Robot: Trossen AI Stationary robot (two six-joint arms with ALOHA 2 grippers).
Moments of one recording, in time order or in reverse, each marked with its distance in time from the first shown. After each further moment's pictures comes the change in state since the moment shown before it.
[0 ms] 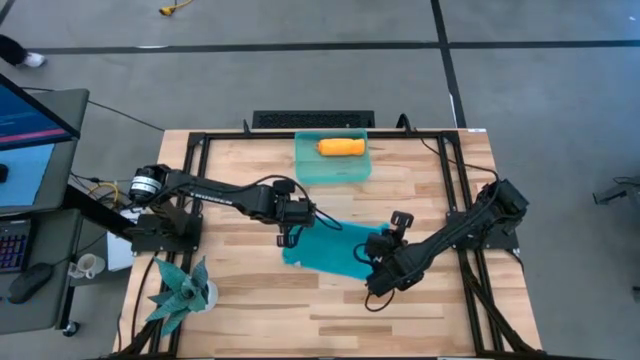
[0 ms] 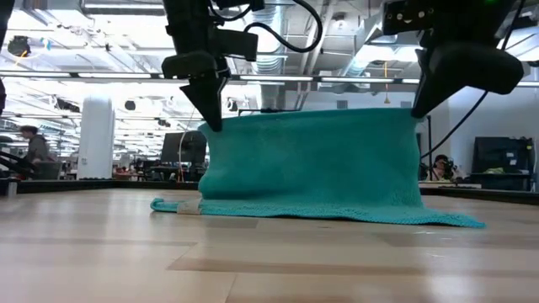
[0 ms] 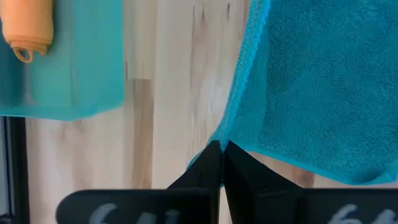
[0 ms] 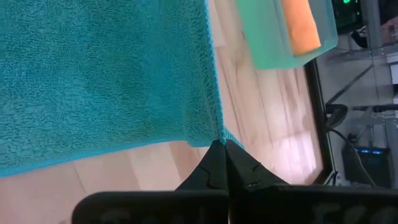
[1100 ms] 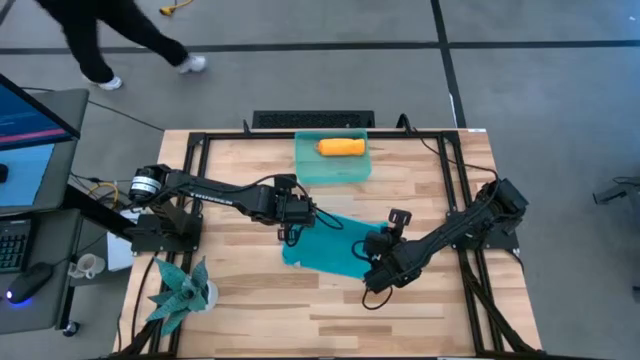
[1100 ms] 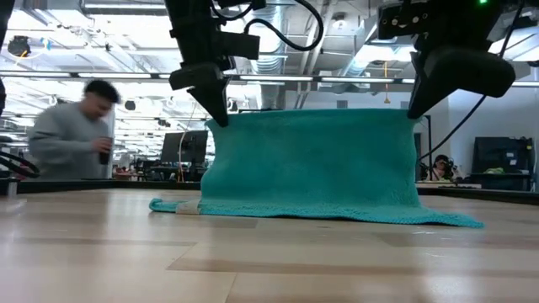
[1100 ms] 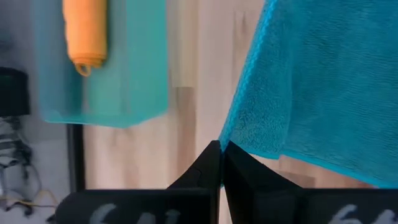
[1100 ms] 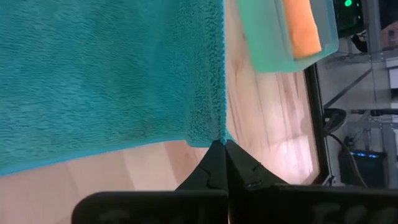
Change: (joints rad) left arm 0.000 0.001 0.001 0.020 -0.159 0.077; right arm -0.022 0.000 0.000 0.013 0.002 -0.053
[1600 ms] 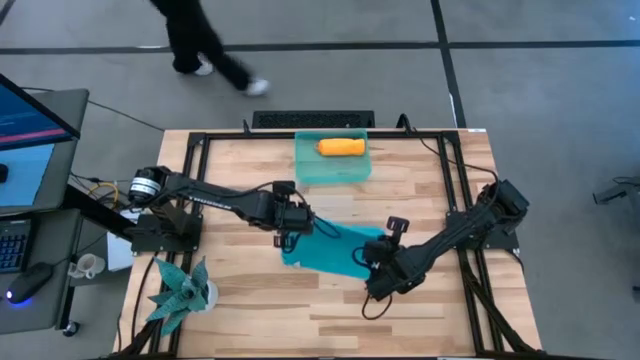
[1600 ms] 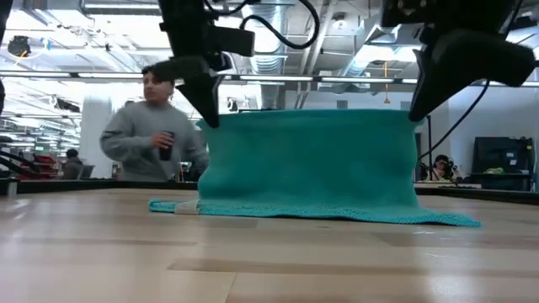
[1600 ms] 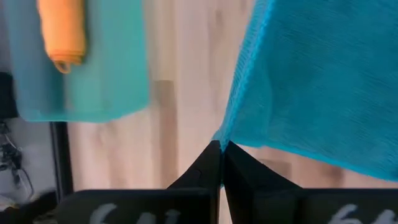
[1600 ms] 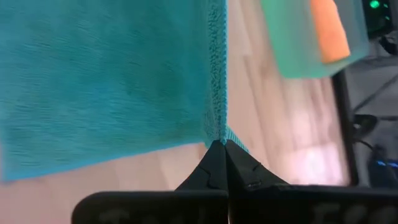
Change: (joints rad) left arm -0.043 0.000 0.000 -0.041 0.040 -0.027; right arm 0.035 0.000 0.000 0.087 -0.032 0.000
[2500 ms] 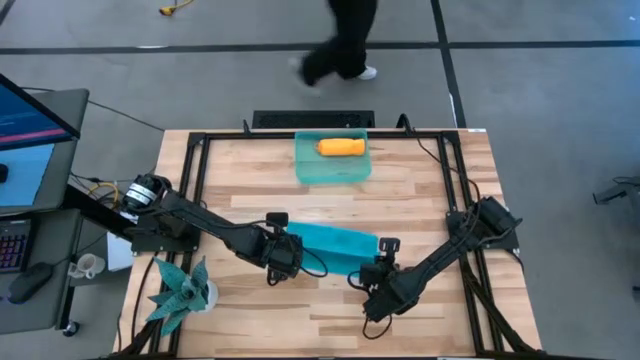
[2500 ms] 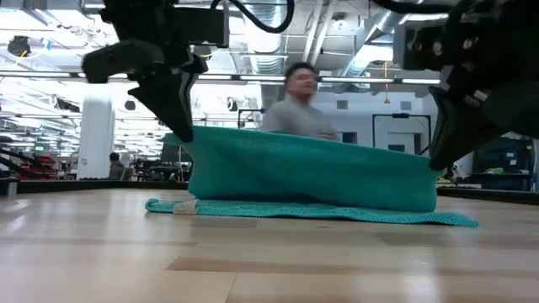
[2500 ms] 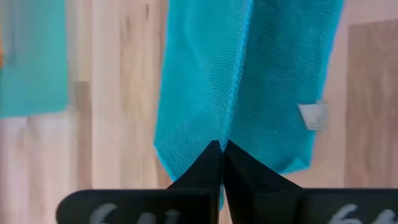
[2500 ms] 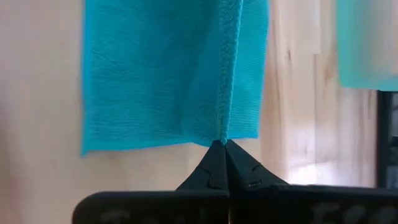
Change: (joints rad) left arm -0.245 0.000 -0.135 0.130 0.011 -0.263; right arm 0.094 0.176 0.004 0.121 -0.070 -0.052
